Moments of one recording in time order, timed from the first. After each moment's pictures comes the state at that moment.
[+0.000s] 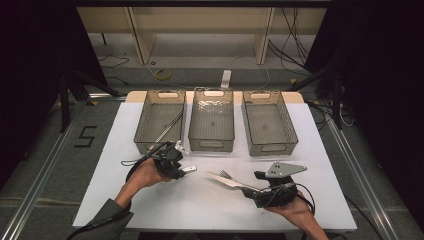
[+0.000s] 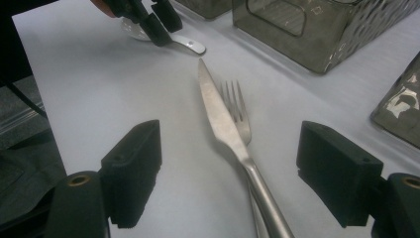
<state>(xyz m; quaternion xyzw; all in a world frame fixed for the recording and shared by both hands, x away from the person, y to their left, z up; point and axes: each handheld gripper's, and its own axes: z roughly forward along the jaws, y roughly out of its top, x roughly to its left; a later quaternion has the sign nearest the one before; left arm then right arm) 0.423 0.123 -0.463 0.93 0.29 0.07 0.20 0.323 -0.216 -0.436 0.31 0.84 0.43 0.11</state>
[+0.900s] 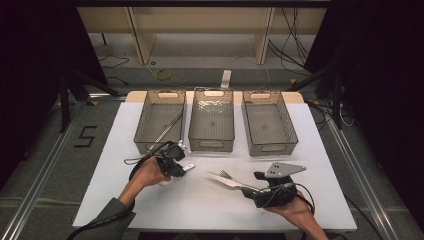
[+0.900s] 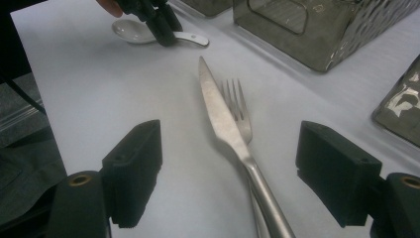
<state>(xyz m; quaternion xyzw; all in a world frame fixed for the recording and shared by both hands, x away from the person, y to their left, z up) 0.429 0.119 -0.464 0.93 0.32 0.05 0.19 0.323 -0.215 -0.436 0.31 0.84 0.43 0.11</state>
